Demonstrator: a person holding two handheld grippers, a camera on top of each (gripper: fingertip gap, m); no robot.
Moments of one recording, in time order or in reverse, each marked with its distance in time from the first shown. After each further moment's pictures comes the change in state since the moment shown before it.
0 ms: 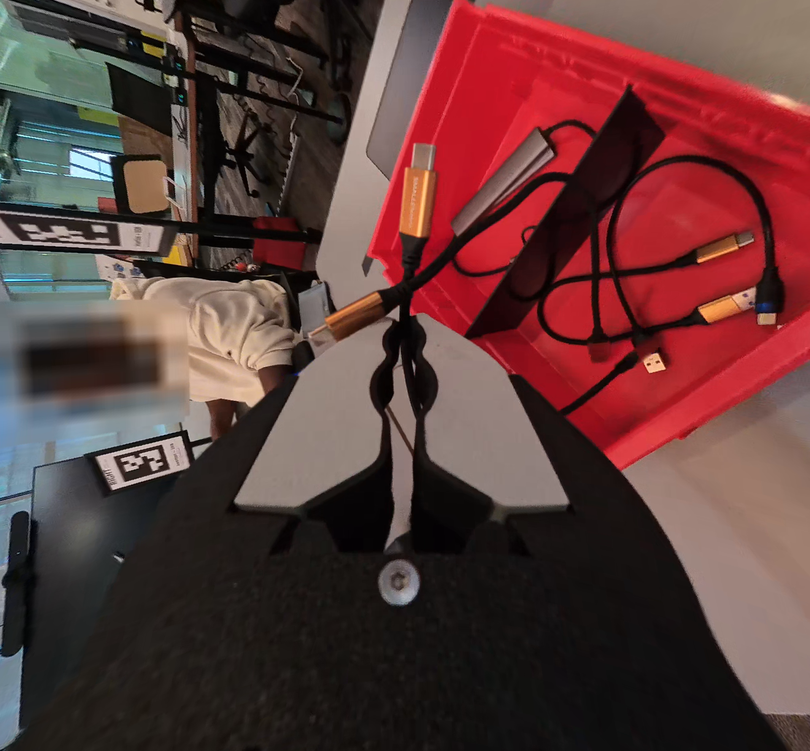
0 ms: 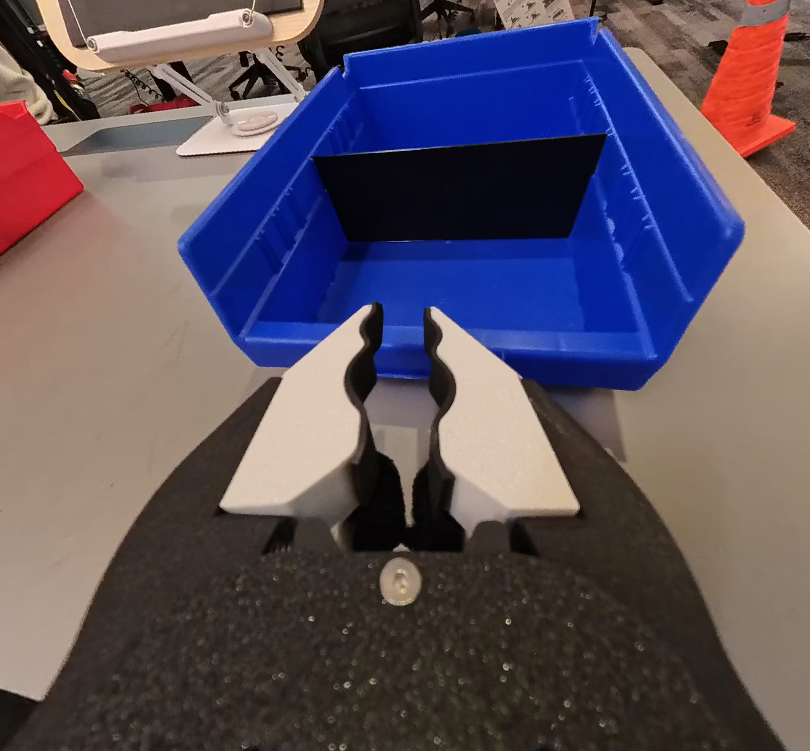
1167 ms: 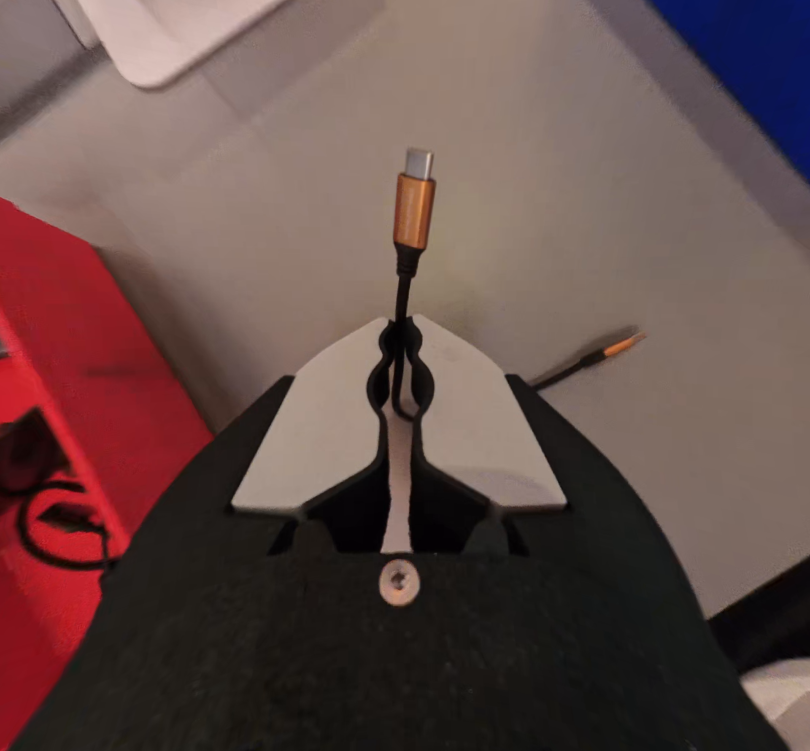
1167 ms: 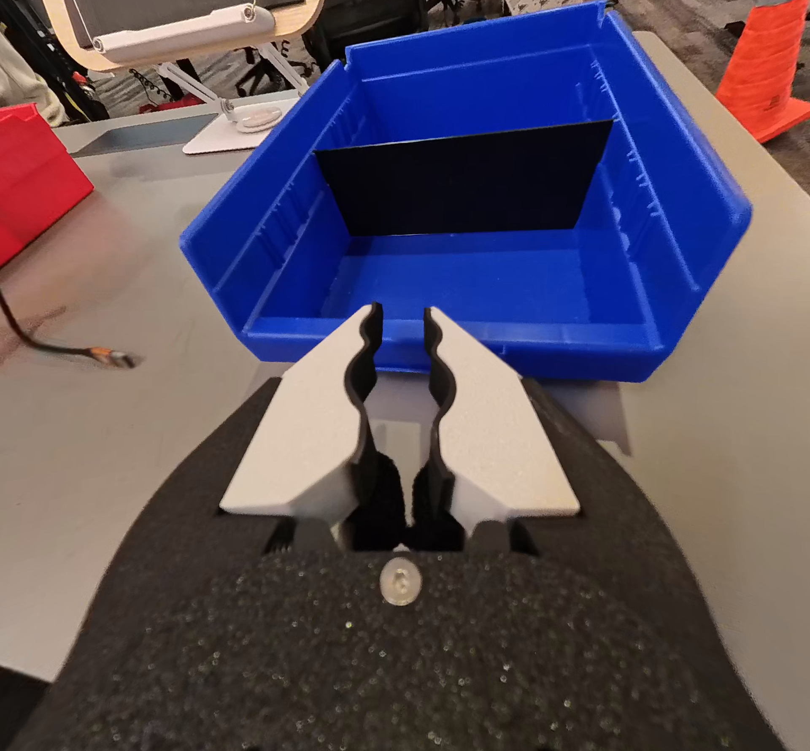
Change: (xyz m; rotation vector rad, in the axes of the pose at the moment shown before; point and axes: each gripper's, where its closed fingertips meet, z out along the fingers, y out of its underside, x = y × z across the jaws) left arm 0.218 -0.203 0.009 0.088 0.585 -0.617; right arm 0.000 0.003 -0.001 -0.012 -0.018 0.023
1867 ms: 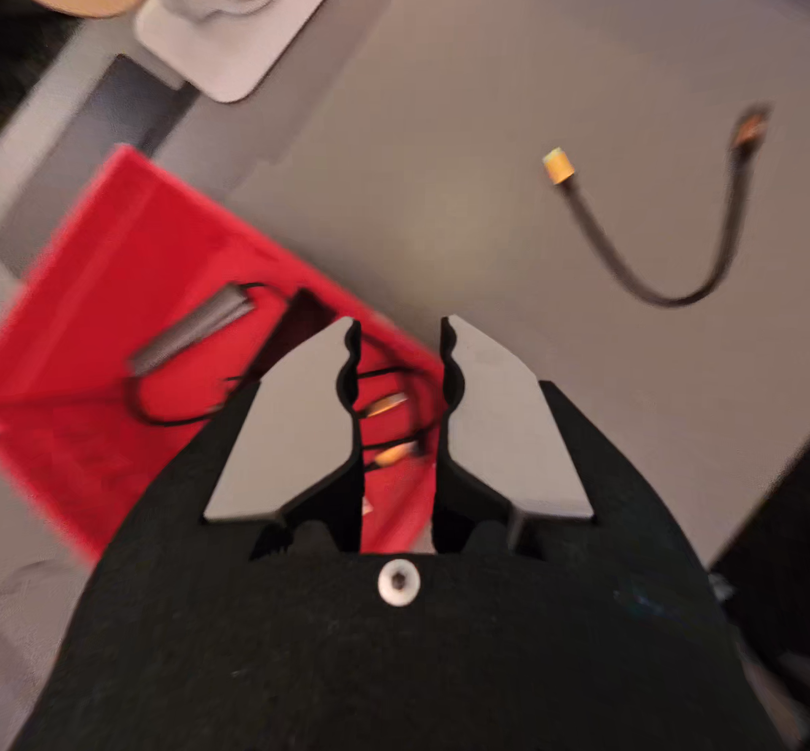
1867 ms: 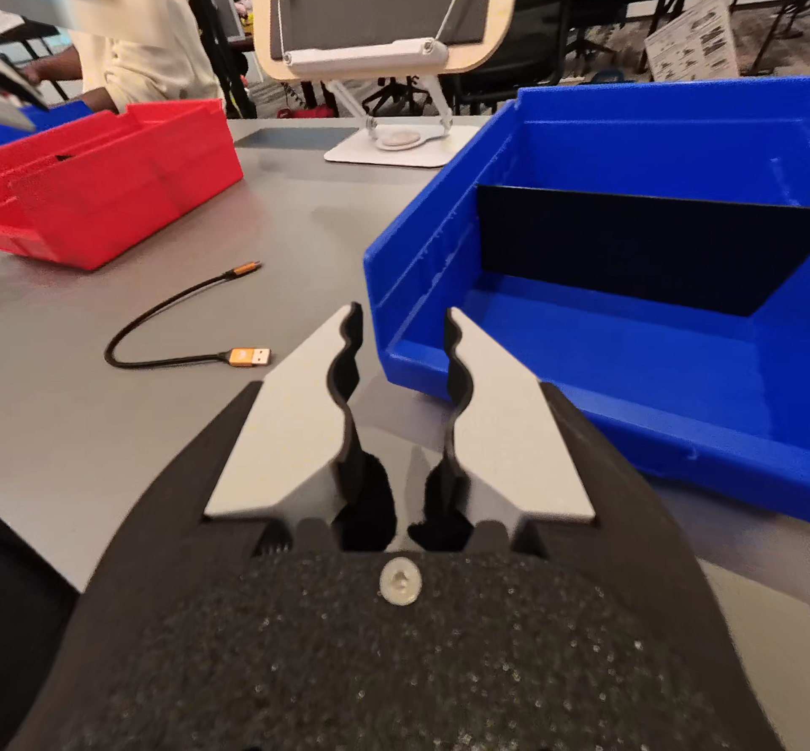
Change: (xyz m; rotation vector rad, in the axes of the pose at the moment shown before) left arm -0.131 0.042 -0.076 0.056 0.129 0.310; right arm -0.079 -0.008 0.010 0.058 -0.259 -0.126
